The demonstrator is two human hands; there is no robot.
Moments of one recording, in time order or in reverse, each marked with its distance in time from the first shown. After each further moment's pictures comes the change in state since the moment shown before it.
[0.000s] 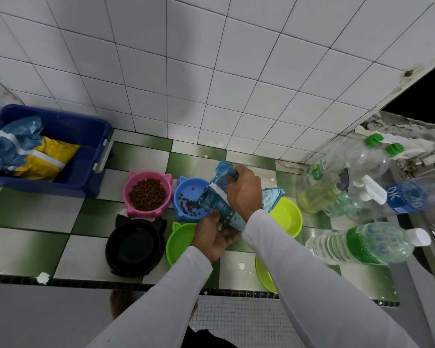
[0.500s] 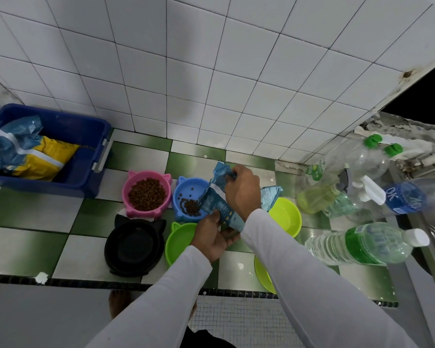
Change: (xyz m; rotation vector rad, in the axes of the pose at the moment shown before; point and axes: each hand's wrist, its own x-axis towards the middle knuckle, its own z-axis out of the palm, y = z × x) left_hand -0.002 0.000 0.002 -0.005 -0.024 -0.012; right_hand 0.001 -0.002 0.000 0.002 -0.009 -0.015
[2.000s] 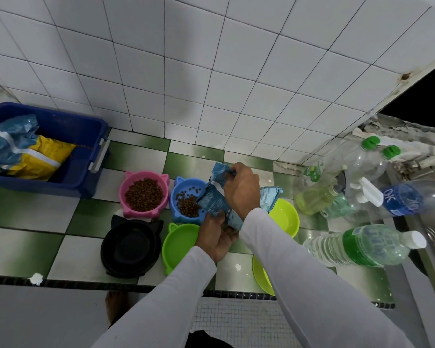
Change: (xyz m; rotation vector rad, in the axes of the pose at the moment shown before) left_hand 0.003 -0.010 0.013 -0.056 -0.040 0.091; right_hand 0.005 -0.001 0.000 0.010 0.012 -0.003
